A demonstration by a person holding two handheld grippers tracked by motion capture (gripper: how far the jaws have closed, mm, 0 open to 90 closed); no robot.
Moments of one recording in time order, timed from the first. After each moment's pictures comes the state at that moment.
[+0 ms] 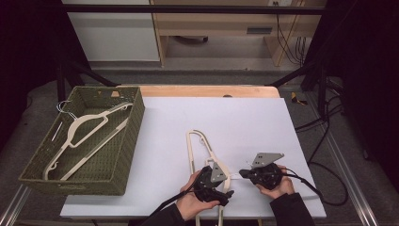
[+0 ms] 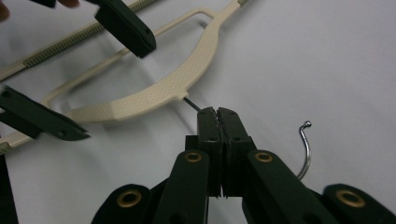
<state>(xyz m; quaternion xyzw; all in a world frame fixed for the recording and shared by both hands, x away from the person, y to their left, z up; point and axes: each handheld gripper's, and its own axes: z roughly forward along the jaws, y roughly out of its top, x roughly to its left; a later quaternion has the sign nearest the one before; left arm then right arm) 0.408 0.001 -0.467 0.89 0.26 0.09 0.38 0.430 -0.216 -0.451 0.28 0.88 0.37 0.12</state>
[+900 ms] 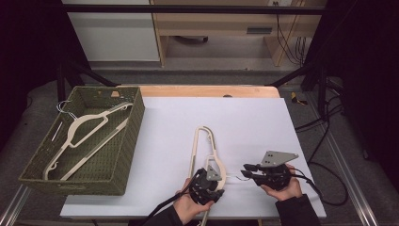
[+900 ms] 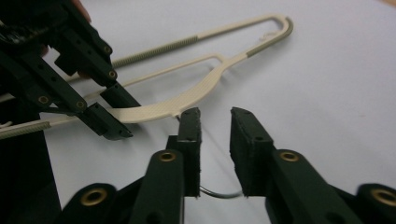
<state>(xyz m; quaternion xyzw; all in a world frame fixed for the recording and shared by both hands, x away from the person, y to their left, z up) 0.401 0.023 -0.462 0.89 0.31 0.04 0.34 0.416 -0.229 -0.419 0.27 0.85 0.43 0.13</state>
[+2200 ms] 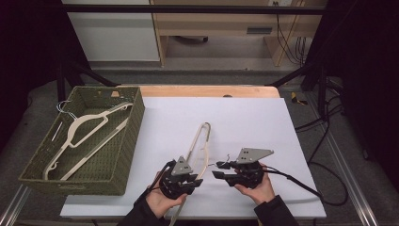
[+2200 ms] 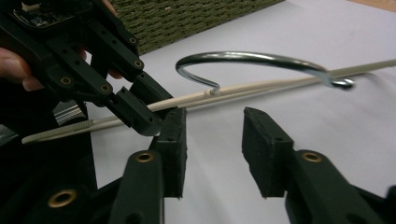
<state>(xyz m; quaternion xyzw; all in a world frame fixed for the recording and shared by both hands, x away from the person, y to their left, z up) 0.400 0.092 -0.423 0.86 0.30 0.08 0.40 0.426 -0.157 -0.421 0.24 0.82 0.51 0.06</state>
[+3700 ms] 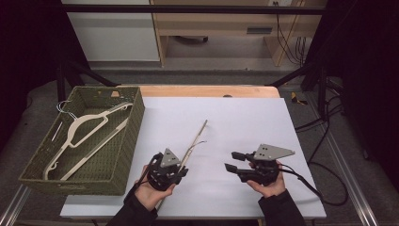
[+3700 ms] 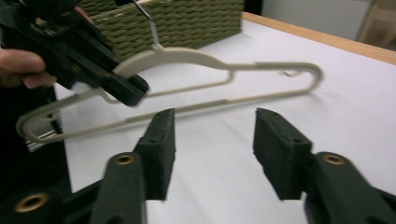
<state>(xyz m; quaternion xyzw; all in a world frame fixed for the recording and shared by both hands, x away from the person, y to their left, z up) 0.418 0.127 -0.410 0.85 0.36 0.13 0.37 0.422 -0.198 -0.406 0.28 0.79 0.54 0.12</state>
